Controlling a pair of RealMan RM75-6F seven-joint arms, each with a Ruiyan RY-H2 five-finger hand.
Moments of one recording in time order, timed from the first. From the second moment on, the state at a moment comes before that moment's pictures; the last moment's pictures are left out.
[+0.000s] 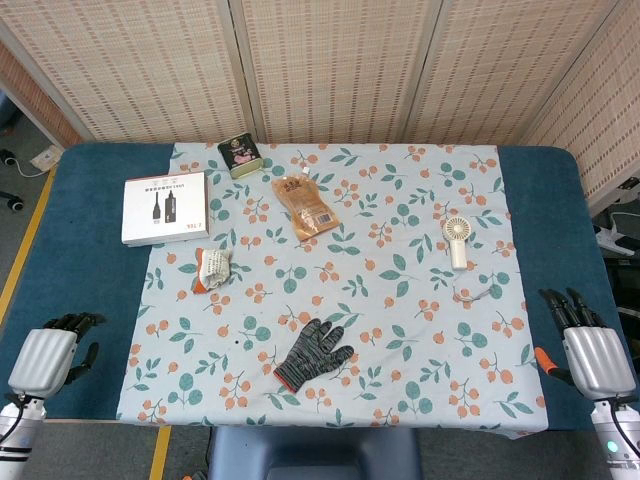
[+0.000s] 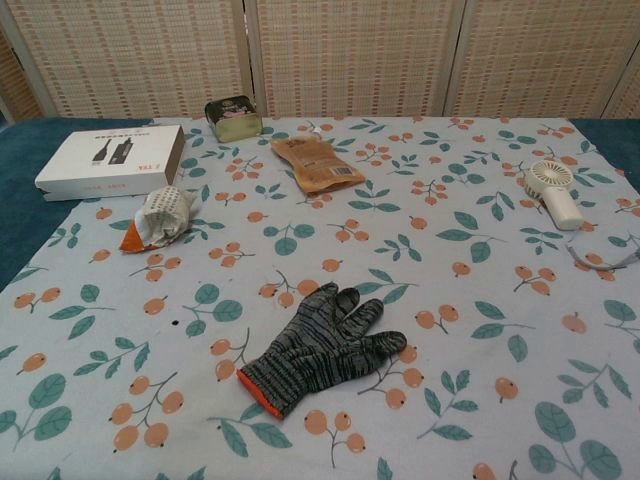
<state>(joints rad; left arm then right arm) -0.17 -1.19 -0.02 -1.48 1.54 1.41 0.06 0.09 -1.05 0.02 -1.71 -1.45 1.40 -0.12</state>
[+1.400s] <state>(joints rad) -0.15 -1.16 -0.01 -1.52 1.54 1.44 0.05 0.46 -1.13 0.19 -1.57 -0.85 0.85 -0.29</state>
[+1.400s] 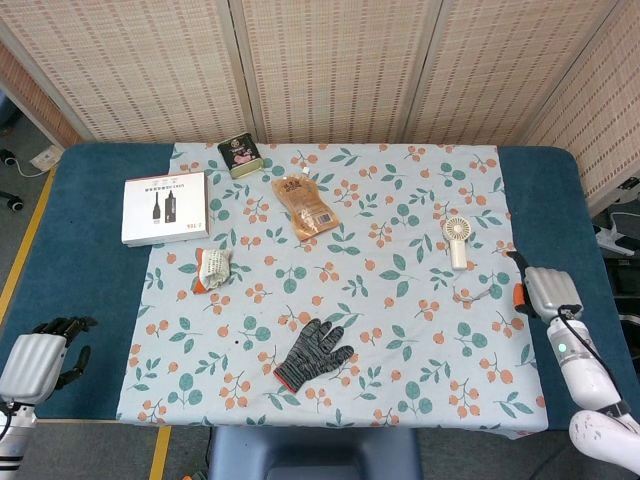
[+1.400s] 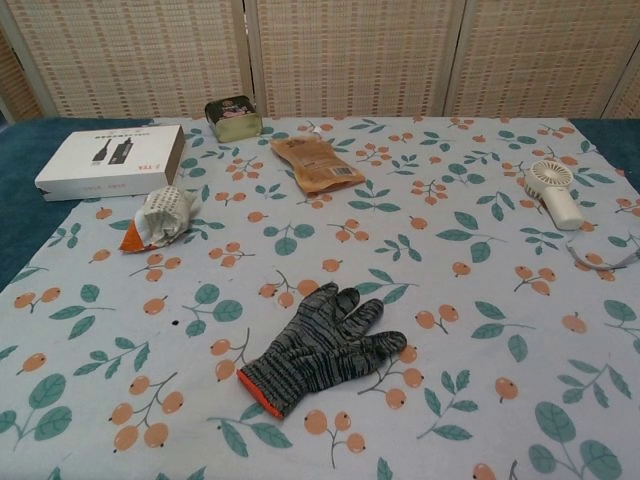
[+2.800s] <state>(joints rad) -0.15 -1.15 -0.01 -1.53 1.55 1.44 0.04 0.61 -1.46 0.18 -1.13 -0.85 0.70 -0.13</state>
